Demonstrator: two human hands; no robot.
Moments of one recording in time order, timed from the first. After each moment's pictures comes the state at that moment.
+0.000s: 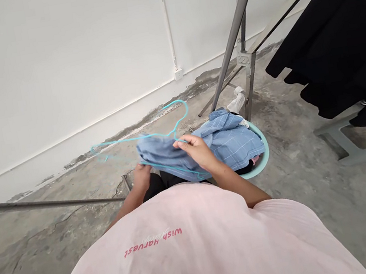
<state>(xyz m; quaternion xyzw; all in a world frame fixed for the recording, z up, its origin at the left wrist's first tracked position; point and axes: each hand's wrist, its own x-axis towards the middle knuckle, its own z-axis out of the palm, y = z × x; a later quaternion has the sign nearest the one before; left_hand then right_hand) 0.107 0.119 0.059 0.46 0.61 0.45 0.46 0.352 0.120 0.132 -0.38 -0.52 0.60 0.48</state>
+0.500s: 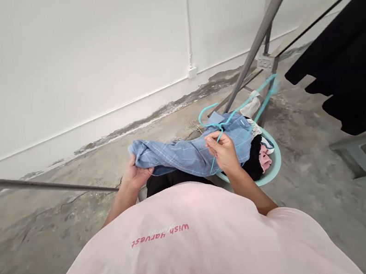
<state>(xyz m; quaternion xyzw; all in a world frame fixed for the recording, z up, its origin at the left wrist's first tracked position) 0.079 0.105 0.102 0.06 0.48 0.59 0.64 0.380 0.124 0.115 -0.38 -0.44 0.55 0.60</state>
